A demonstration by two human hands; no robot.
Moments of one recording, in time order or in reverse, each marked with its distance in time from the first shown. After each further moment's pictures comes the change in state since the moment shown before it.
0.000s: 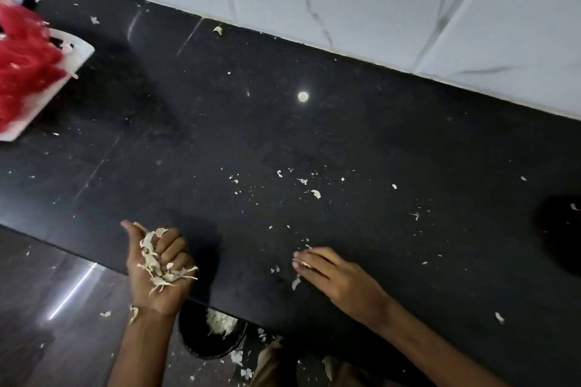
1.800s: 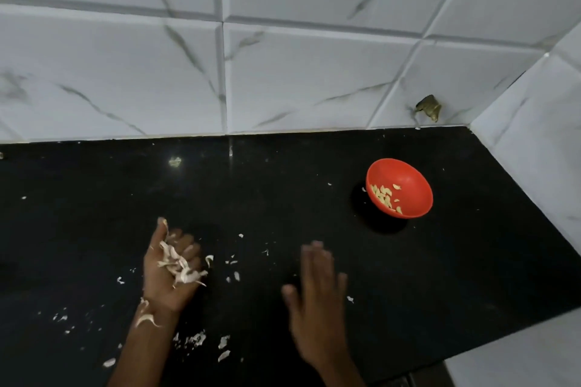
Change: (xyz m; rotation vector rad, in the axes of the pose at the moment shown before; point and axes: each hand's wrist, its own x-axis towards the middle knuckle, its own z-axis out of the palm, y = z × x) left_hand 0.156 -0.172 0.126 0.572 0.144 -0.227; right_hand -0.099 0.007 -0.067 0.062 0.207 1.409
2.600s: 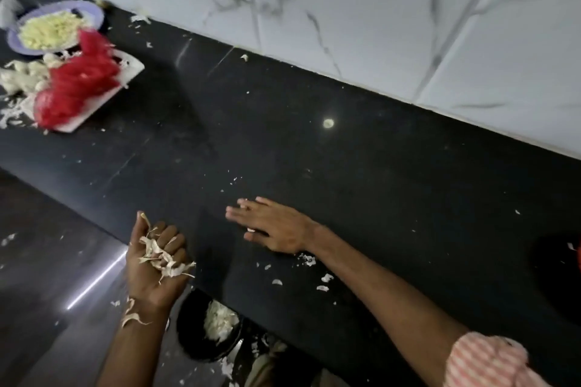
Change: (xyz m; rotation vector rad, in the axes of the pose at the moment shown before) left_hand -0.187 0.014 -0.165 -0.614 -0.247 0.317; right_hand 0.053 -0.199 0.114 -0.174 -0.682 -1.592
